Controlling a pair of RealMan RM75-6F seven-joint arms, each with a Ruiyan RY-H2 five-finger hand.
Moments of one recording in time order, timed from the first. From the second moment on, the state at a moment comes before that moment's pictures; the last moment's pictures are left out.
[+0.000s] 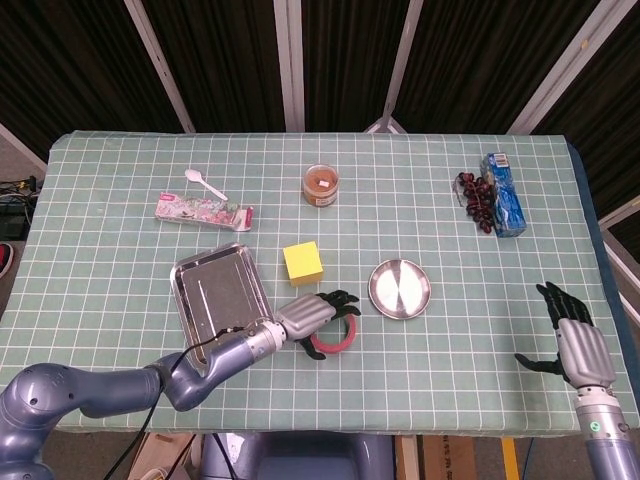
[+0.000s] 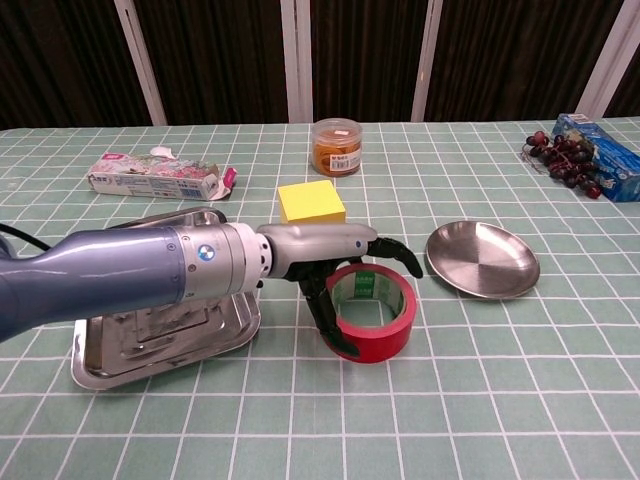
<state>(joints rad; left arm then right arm) -1.05 -1.79 -0.12 -1.24 1.40 0.65 -0.20 0.16 -1.12 0.10 -1.71 -1.26 1.25 0.06</state>
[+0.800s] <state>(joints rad) -1.02 -1.72 -0.14 -1.30 1.44 0.75 -0.22 0.16 -1.12 0.10 -1.70 -1.26 1.24 0.08</state>
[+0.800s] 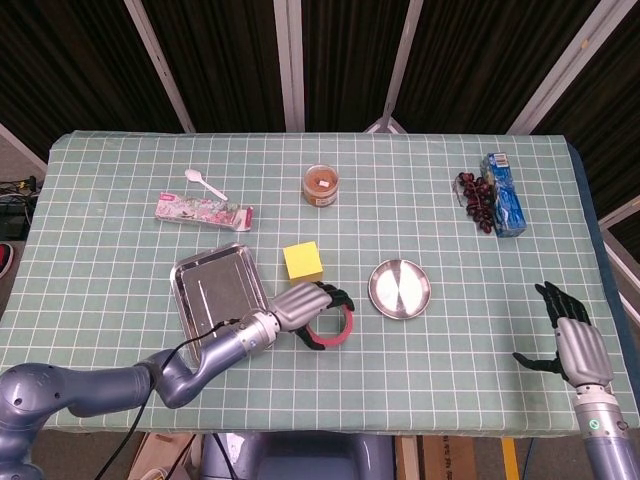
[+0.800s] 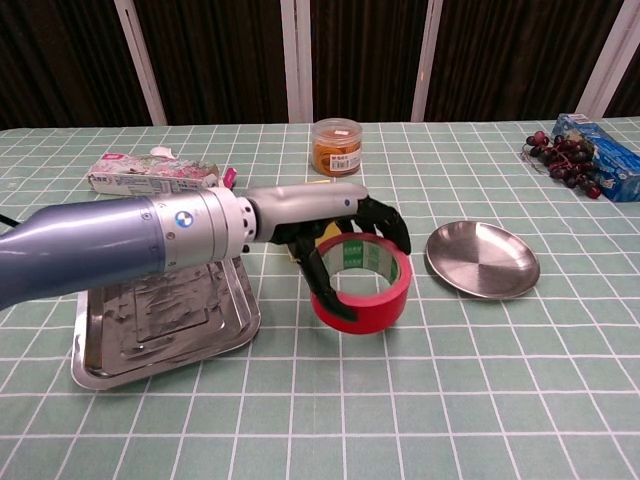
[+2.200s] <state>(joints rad) -0.74 -1.31 0.08 -1.38 1.52 0.83 -0.39 0.17 -1.14 0.10 -1.71 -1.25 1.24 0.02</state>
